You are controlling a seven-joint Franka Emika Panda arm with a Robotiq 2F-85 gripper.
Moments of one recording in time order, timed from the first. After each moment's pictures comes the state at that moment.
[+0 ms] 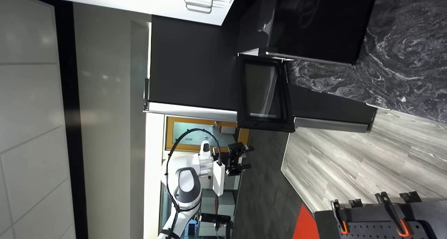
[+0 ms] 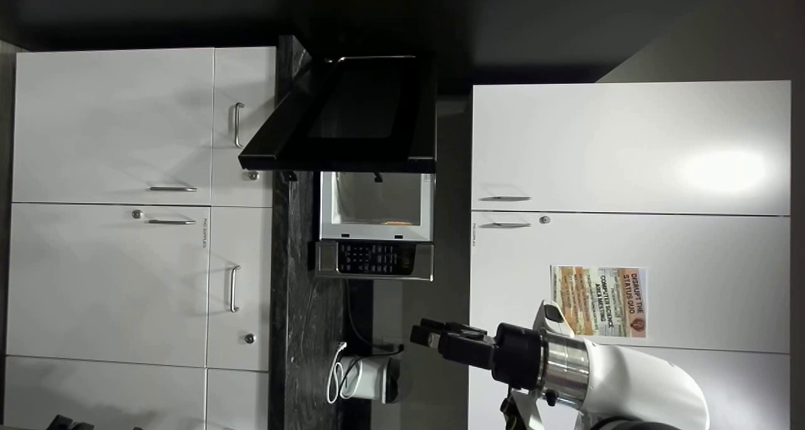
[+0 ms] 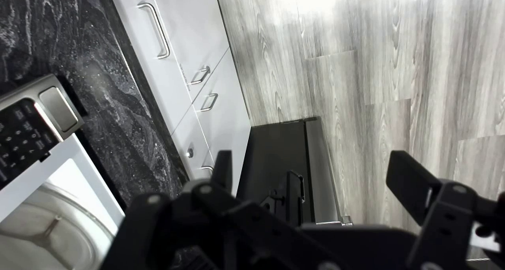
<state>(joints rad) 0.23 -0.71 0.01 -2.67 -0.05 2.18 -0.29</state>
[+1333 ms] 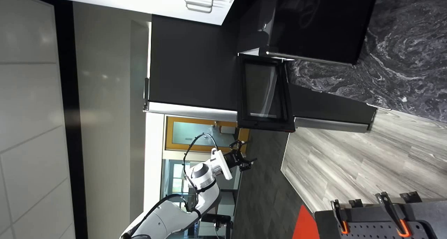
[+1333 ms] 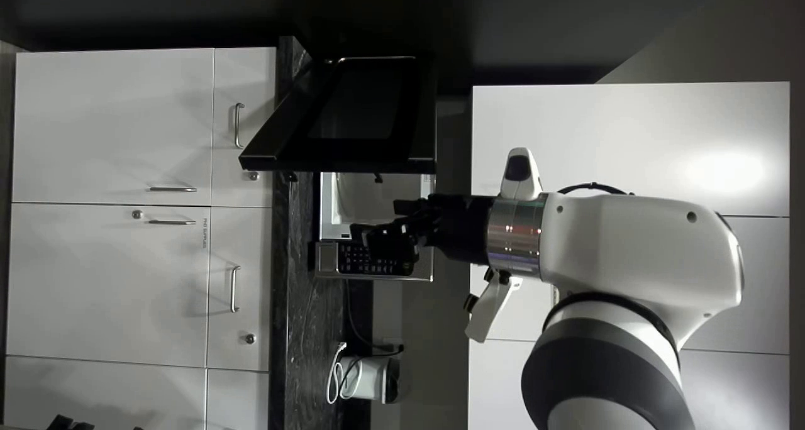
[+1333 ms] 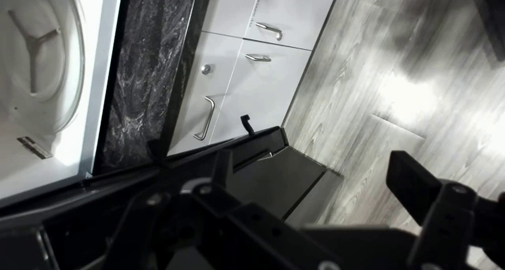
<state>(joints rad) 0.26 -0.14 0.37 -2.34 -0.58 2.24 -0.14</state>
